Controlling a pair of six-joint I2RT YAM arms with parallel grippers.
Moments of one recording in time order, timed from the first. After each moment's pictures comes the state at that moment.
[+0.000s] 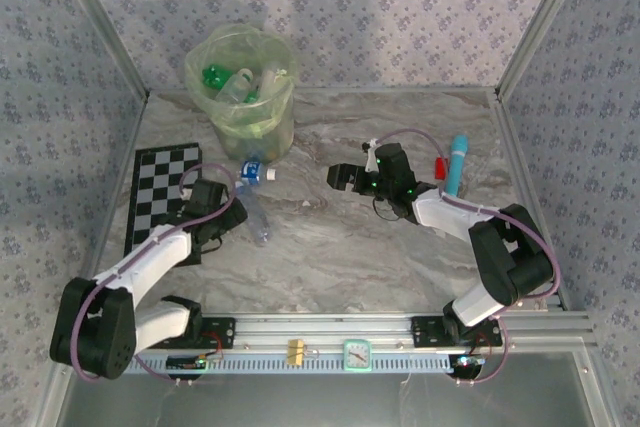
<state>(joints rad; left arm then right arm) -0.31 1.15 0.55 -0.41 -0.13 -0.79 0.50 1.55 0.81 0.18 -0.29 0.60</state>
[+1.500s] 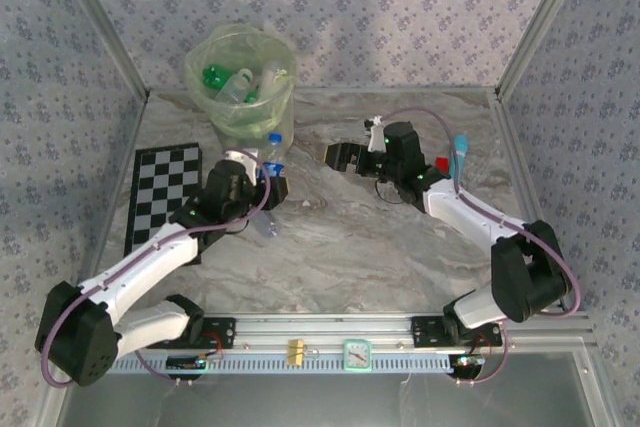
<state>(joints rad) -0.58 1.10 0.74 -0.14 0.04 -0.47 0.48 1.44 0.96 0.04 -0.40 0.60</state>
